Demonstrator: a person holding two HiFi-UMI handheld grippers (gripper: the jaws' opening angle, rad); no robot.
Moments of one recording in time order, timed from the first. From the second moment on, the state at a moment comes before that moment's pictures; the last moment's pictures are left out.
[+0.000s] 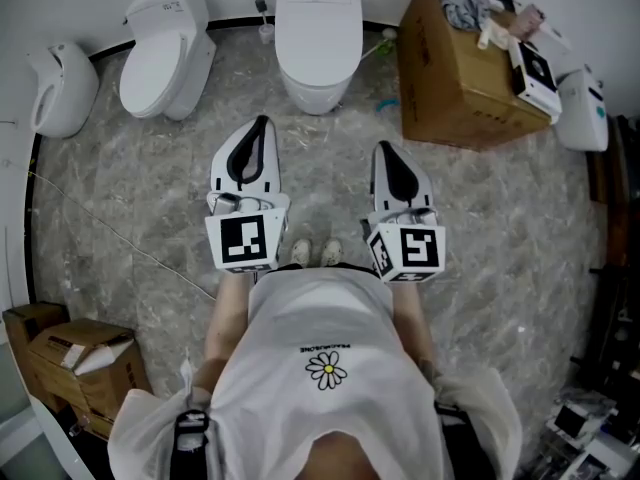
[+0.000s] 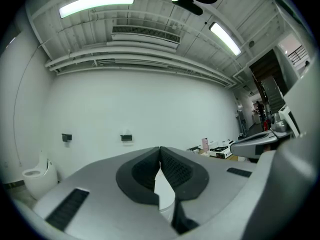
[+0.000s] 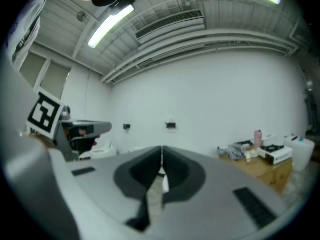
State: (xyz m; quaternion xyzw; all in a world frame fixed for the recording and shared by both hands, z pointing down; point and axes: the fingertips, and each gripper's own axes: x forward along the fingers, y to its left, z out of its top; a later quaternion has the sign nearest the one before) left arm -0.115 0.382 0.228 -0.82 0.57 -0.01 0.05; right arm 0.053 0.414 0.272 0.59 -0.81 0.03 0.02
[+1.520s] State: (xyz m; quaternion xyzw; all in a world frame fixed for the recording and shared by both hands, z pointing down) left arm -0.101 0.232 0.223 -0.79 0.61 0.06 0.05; right arm 0.098 0.276 0.281 0.57 -0.82 0.00 0.02
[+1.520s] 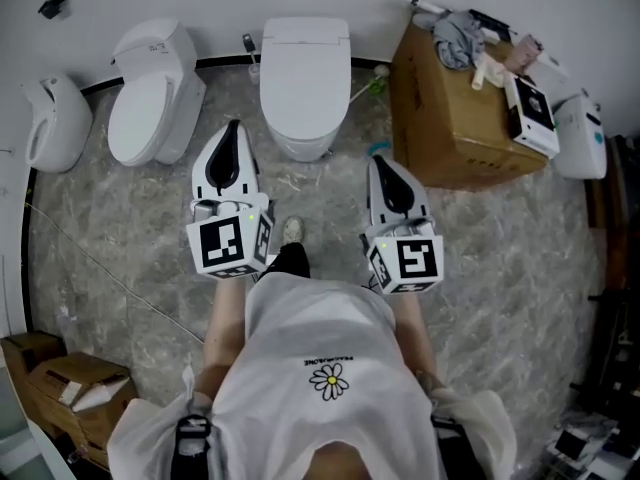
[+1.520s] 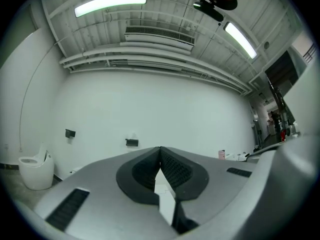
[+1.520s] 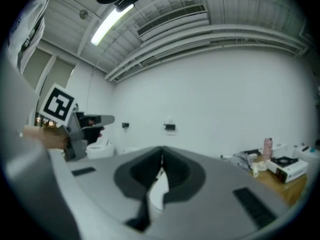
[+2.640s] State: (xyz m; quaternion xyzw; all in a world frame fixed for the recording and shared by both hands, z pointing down) left arm -0.122 0.030 0.206 -0.79 0.61 0.05 0.05; right arm 0.079 0.062 0.248 0.57 -0.82 0.02 -0.04
